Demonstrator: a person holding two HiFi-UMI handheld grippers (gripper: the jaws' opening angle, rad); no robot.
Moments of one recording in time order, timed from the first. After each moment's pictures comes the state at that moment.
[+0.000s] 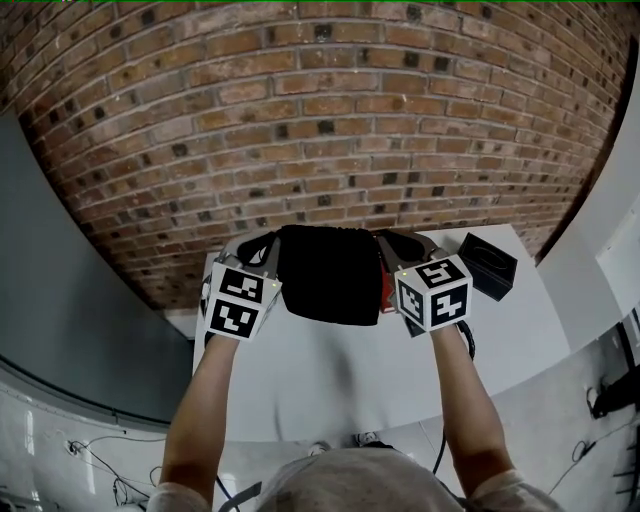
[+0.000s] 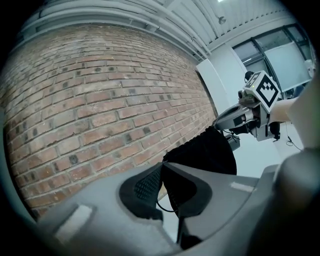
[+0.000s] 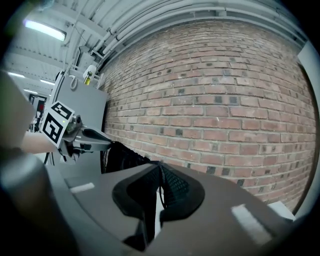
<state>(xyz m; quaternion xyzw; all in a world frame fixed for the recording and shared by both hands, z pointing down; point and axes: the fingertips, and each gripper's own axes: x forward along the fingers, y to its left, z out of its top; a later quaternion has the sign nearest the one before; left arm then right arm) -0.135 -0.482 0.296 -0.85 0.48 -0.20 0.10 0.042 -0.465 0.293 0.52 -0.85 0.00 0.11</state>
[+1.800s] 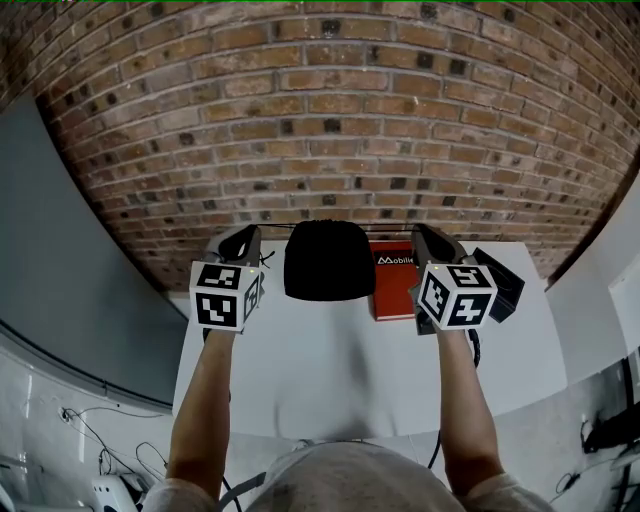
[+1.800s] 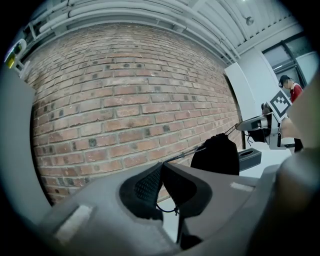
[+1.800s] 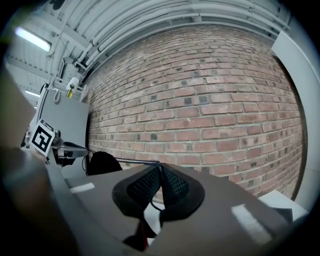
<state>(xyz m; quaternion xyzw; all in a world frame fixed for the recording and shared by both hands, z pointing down) -0.154 -0.495 0.299 -0.80 0.58 -0.13 0.02 0.133 -0.496 0.286 0.57 -0.82 0.03 0.04</state>
